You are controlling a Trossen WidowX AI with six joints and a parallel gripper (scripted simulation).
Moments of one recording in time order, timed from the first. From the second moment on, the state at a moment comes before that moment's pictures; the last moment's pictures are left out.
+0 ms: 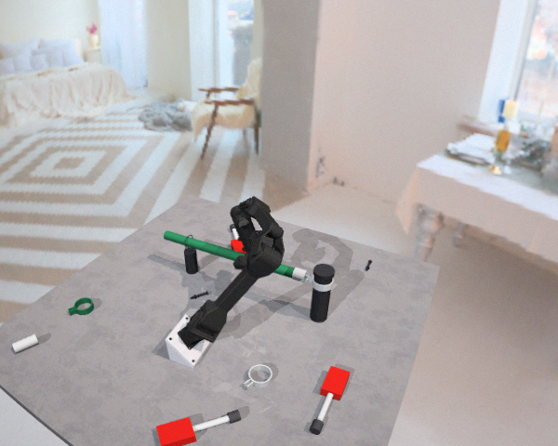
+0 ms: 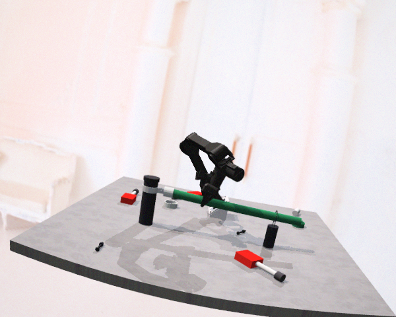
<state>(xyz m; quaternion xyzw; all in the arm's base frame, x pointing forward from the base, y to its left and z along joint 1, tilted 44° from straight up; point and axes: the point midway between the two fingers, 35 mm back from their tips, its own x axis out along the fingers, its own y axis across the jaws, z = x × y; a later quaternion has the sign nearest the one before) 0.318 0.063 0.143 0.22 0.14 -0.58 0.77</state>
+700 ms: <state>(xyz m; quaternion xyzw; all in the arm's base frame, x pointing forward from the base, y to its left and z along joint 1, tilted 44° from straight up) 0.319 0.061 0.144 0.22 0.14 -0.59 0.77</state>
